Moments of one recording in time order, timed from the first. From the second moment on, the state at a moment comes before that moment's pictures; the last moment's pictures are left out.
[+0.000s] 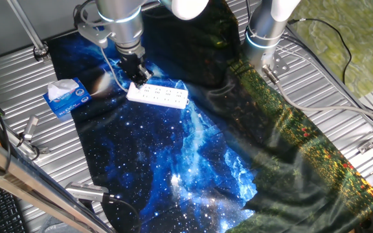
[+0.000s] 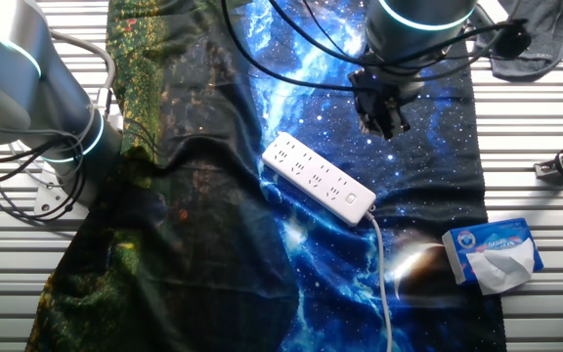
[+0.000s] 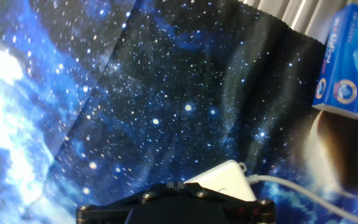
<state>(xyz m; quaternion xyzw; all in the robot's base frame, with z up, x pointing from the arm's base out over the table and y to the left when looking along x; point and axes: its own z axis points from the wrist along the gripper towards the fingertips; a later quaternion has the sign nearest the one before) 0.503 -0.007 0.166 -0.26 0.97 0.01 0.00</state>
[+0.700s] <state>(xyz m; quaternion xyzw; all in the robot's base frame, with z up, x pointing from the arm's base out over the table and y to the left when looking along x) 0.524 -0.061 0.161 -0.32 0.95 0.00 -0.01</state>
